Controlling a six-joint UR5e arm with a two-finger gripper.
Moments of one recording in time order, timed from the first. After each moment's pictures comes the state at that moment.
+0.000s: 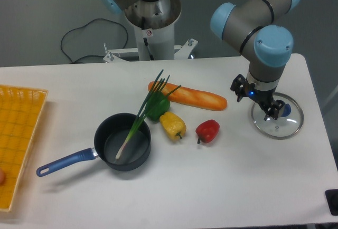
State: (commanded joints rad) arm 2.76 -1.94 -1.56 -1.17 1.63 1.44
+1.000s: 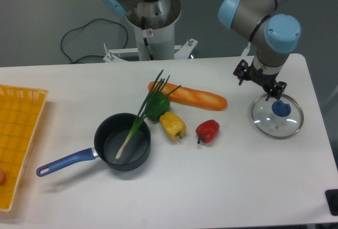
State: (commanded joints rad) arm 2.91 -1.86 -1.73 -1.17 1.63 1.43
